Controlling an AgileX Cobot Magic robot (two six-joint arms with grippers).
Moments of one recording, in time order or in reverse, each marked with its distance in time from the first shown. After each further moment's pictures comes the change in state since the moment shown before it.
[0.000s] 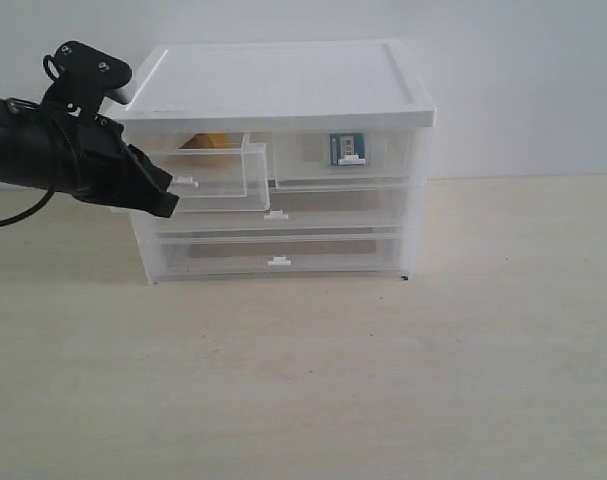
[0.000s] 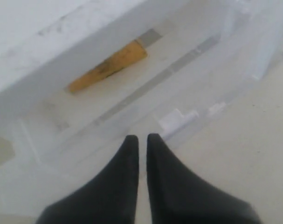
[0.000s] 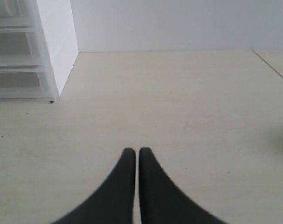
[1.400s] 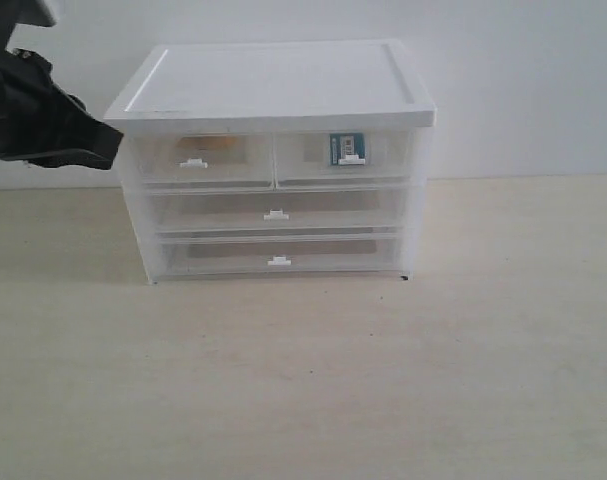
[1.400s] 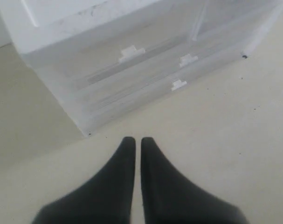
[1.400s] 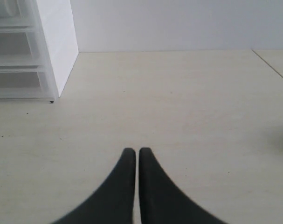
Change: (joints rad) left arm 0.002 -0.239 -0.087 0.526 0.409 -0.722; right arm 0.000 0.000 0.000 0.000 0.000 0.000
